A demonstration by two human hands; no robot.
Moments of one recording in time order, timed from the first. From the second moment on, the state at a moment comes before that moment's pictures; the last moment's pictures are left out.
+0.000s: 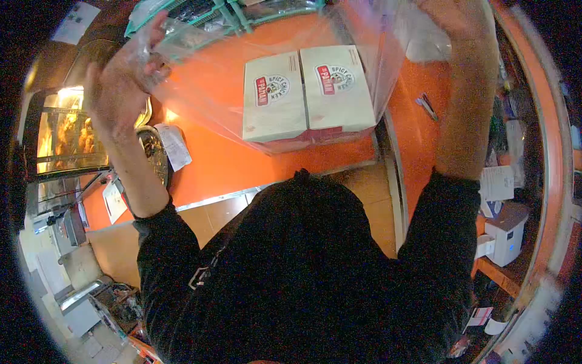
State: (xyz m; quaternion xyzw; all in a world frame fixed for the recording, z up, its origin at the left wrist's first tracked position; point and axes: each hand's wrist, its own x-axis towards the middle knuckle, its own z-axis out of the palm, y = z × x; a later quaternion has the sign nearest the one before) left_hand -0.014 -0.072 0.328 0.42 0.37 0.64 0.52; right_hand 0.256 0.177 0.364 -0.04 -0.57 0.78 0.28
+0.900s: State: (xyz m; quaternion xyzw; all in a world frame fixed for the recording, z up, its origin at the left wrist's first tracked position) left_hand -0.219 -0.119 0.294 0.51 0.57 0.58 0.30; right_hand -0.341 0.167 0.293 0.03 -0.98 -0.11 0.16
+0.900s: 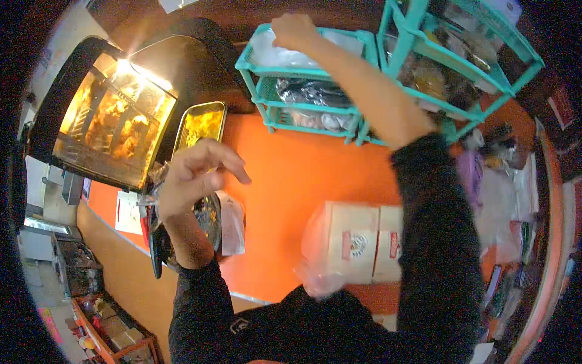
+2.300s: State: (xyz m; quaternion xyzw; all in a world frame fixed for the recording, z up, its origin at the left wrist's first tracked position) left_hand -0.436 0.045 0.224 0.49 0.86 0.12 -0.06; right_hand -0.377 0.224 0.339 0.04 -0.70 0.70 0.10
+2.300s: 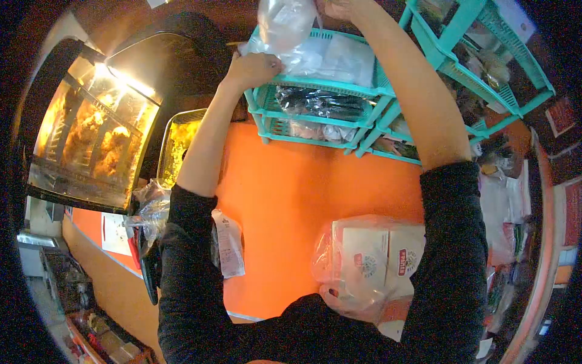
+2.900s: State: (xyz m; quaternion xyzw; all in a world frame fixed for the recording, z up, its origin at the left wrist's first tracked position) left_hand -0.054 -0.036 0.193 0.34 0.82 0.44 -0.13; right_hand 0.066 0.145 0.294 -0.11 -0.69 0.60 0.38
